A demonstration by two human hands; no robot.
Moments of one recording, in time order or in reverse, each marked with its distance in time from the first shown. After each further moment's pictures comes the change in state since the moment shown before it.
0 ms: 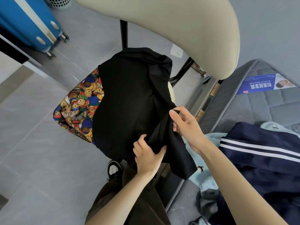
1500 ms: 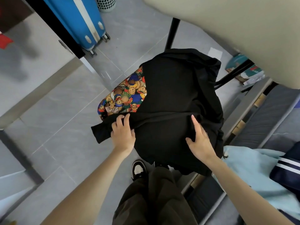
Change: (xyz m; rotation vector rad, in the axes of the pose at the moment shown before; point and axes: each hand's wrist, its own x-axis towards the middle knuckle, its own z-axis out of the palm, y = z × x) left_hand 0.119 -0.104 -0.159 0.571 0.230 0.053; right_hand 0.034 0.067 0.093 -0.652 -0.018 0.003
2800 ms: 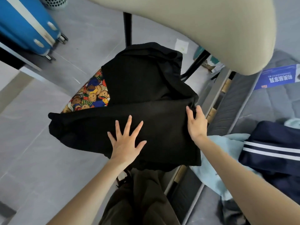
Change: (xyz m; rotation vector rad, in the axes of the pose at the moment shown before) left_hand -0.015 0.078 0.038 0.151 -0.289 0.427; right_hand 0.051 0.052 -0.050 0.385 0.489 0.205
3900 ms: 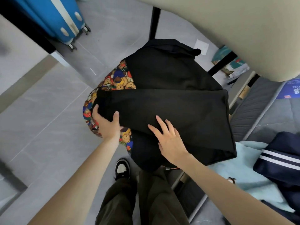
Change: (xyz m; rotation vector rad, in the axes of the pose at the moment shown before) left_hand 0.007 -0.055 -0.041 -1.414 0.647 -0.602; right_hand -0.083 -0.002 0.072 -0.978 -0.578 -0.760
